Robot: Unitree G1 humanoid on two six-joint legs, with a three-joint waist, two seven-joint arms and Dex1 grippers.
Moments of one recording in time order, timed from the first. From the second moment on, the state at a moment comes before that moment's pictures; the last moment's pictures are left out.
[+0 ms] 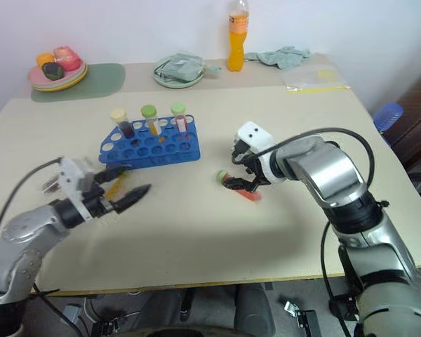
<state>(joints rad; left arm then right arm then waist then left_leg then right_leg) 0.02 0.61 0.15 -0.47 -0.55 0.48 -0.72 -0.89 -0.66 0.34 -0.21 0.35 1.46 0.80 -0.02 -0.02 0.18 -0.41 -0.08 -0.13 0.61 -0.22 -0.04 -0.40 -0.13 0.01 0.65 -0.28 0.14</state>
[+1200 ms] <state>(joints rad) 0.15 0.48 0.21 -0.54 -0.60 0.45 -0.58 -0.75 -0.41 0.26 -0.10 0.36 0.57 0.74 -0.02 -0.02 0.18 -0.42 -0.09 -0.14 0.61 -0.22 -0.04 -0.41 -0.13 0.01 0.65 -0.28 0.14</state>
